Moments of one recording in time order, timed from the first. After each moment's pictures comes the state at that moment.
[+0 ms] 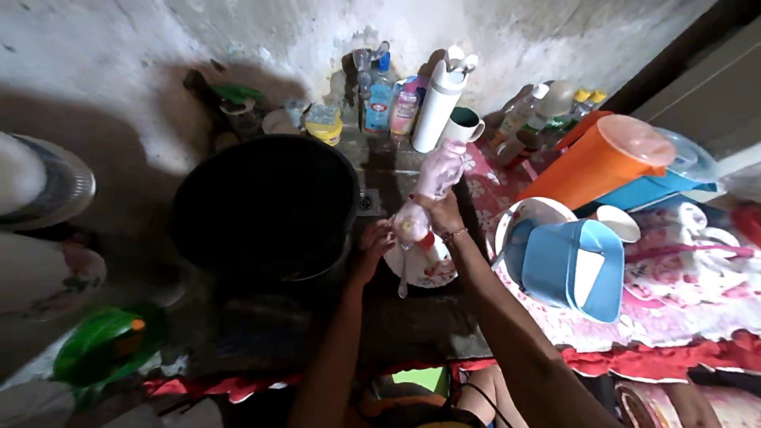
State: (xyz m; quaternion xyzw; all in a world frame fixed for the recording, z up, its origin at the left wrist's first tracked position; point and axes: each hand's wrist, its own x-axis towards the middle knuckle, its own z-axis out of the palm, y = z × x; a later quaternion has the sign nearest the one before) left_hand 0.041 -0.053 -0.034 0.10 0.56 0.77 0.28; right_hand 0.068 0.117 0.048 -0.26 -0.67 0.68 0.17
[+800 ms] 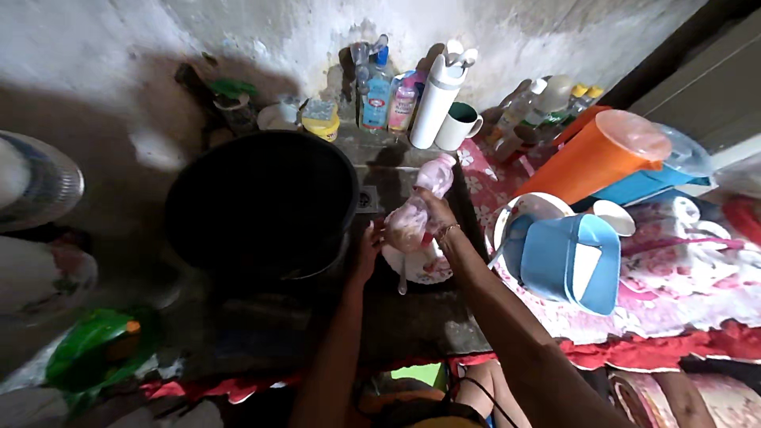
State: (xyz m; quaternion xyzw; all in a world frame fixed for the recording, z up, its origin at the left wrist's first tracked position) left_hand 0.042 -0.051 -0.024 0.02 0.58 0.76 0.30; right_hand 0.068 0.103 0.043 -0.34 -0.58 0.73 0.09
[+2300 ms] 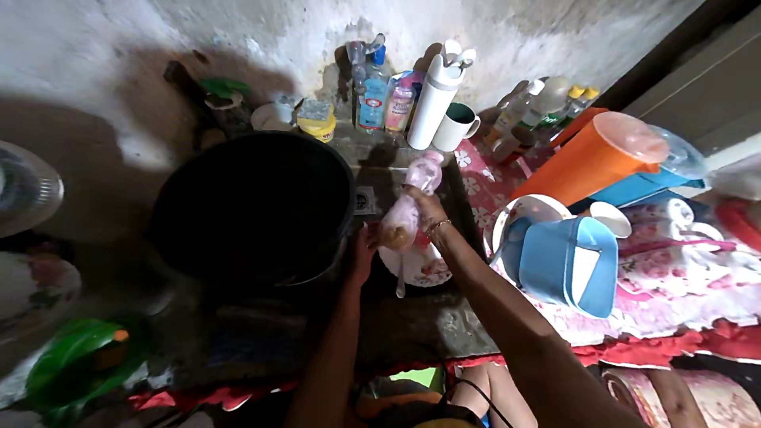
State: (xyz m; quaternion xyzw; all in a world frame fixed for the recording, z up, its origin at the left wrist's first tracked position) left_hand 0.039 -0.050 -0.026 -0.01 0.58 0.76 0.28; right_hand 0.054 0.099 0.046 -0.35 -0.63 0.69 0.07
